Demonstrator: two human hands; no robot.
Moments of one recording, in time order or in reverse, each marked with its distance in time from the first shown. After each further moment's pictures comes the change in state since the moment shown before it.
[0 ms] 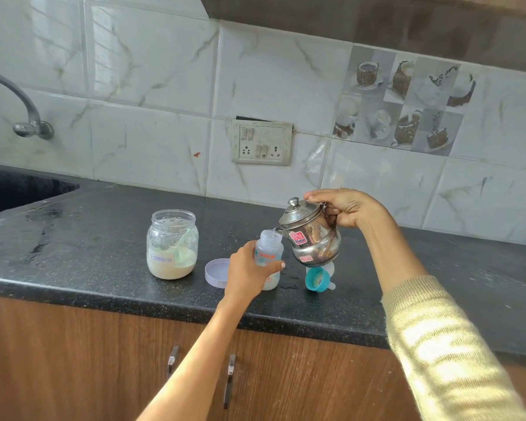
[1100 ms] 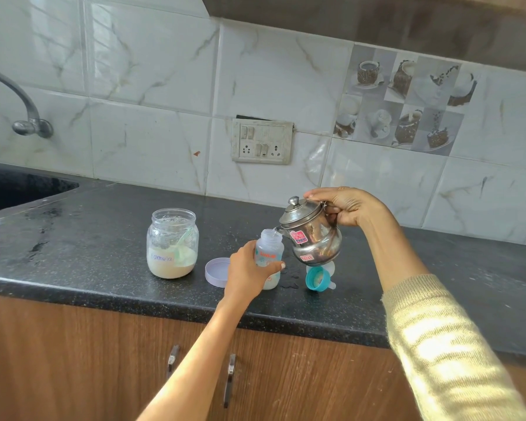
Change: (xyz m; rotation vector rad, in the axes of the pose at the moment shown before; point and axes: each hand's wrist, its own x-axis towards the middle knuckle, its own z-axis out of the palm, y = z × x) left_hand 0.001 -0.004 0.001 0.001 -0.008 0.009; right_hand 0.003 -0.002 0.000 -0.024 0.007 0.004
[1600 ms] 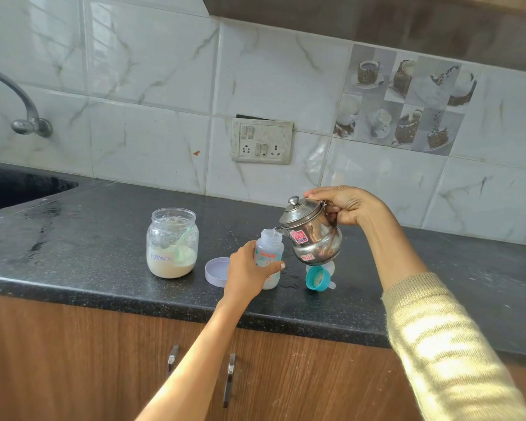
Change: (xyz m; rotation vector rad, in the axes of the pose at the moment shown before) left_hand 0.000 -0.001 -0.001 -0.006 0.001 0.009; right_hand -0.005 -0.002 0.002 0.009 0.006 -0.009
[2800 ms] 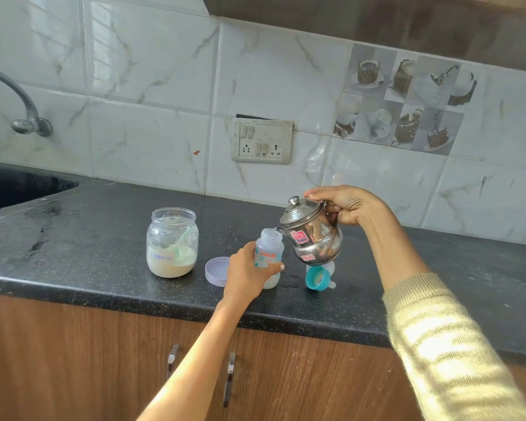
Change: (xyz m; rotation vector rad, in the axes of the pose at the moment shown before) left_hand -0.002 -0.001 0.000 0.003 -0.003 -0.005; right_hand 0.002 0.000 0.000 -0.011 -0.017 0.016
